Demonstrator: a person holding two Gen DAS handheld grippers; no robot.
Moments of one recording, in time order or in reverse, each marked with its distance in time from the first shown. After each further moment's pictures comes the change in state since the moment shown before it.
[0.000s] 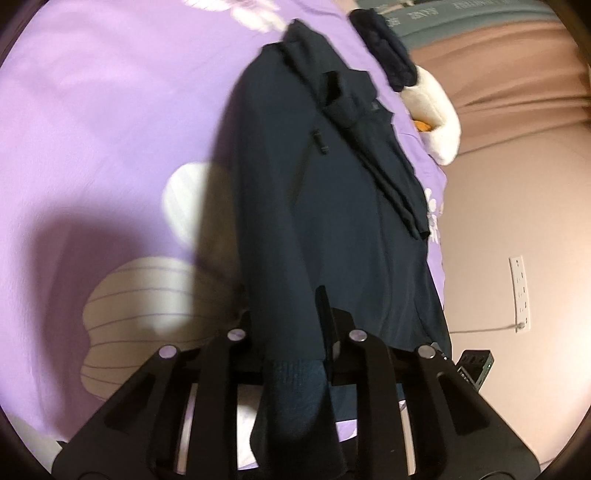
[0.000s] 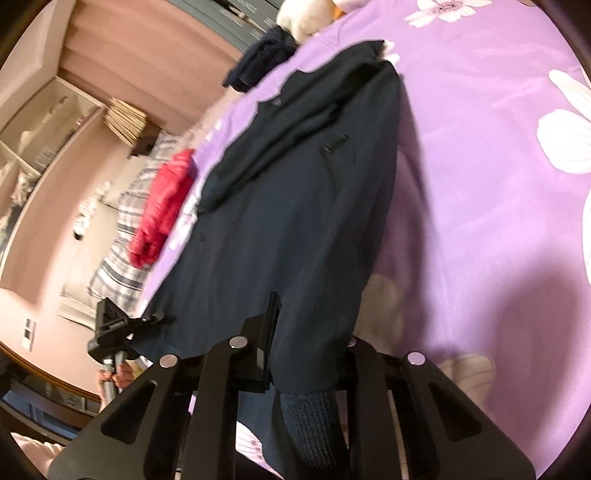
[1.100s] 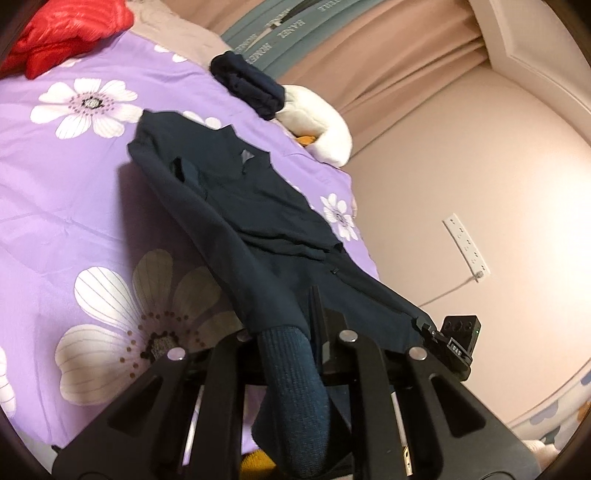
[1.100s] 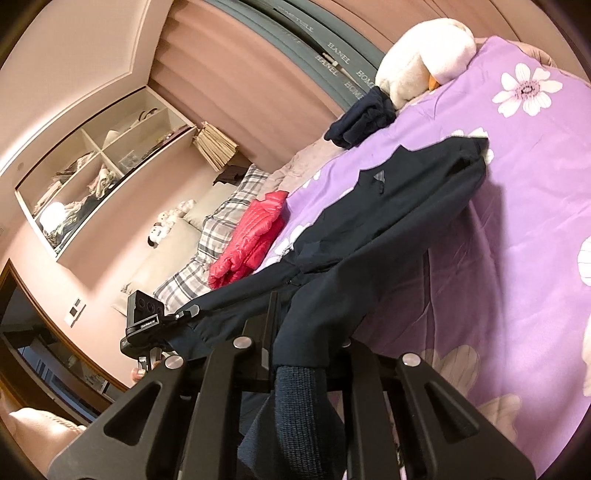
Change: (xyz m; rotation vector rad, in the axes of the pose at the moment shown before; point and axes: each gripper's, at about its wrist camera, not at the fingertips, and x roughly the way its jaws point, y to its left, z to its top) left arm -0.086 -0.117 -0.017 0.342 -0.133 -0.218; right arm -0.068 0.073 0.030 -0.177 -0.169 0.271
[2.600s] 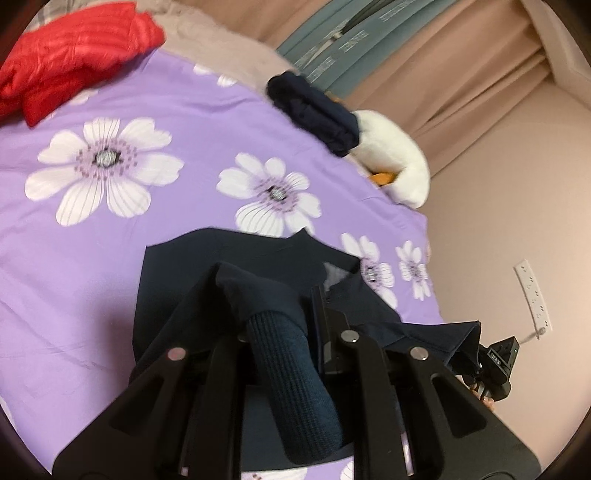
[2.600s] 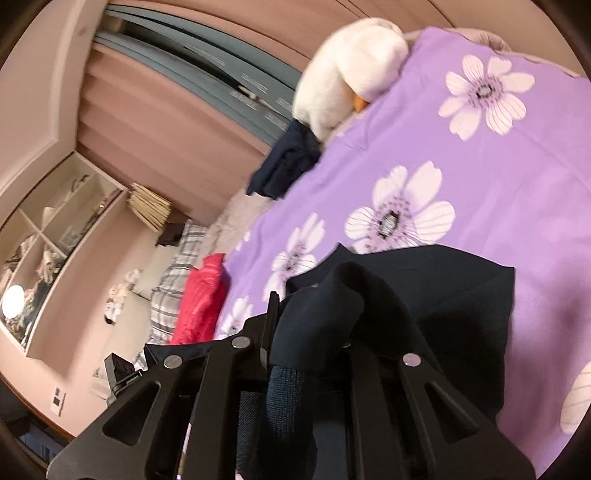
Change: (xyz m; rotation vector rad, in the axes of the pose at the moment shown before) left arm 0.106 0.069 0.154 -0.083 -0.027 0.279; right arm 0.079 -0.116 0.135 0.231 -0.101 -0.188
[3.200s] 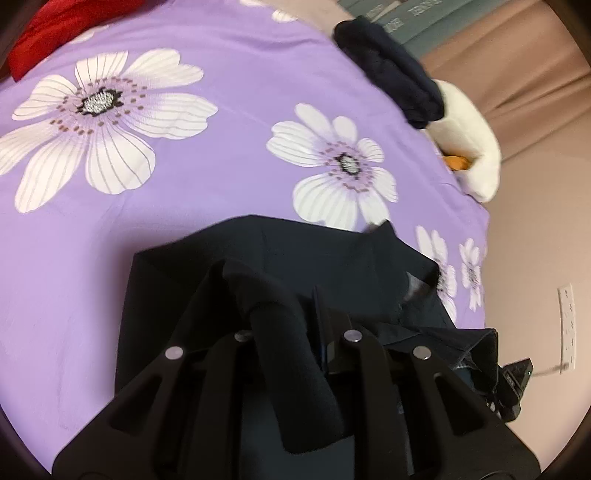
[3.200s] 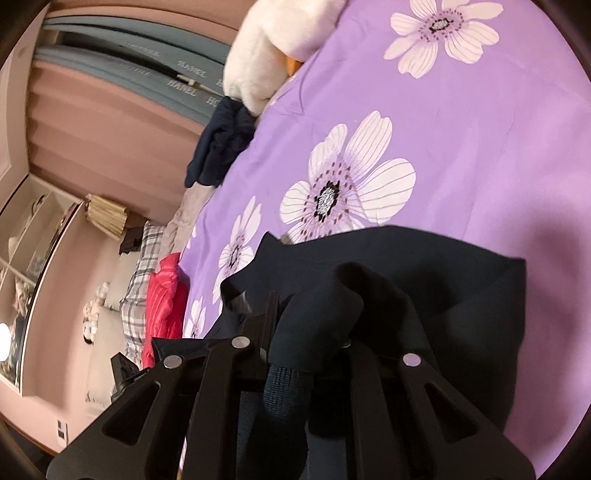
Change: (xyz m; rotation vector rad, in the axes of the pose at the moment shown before) left arm 0.126 0.053 0.037 -0.123 0.159 0.165; right arm 0.073 -0.071 0.014 0.153 0.078 -0.116
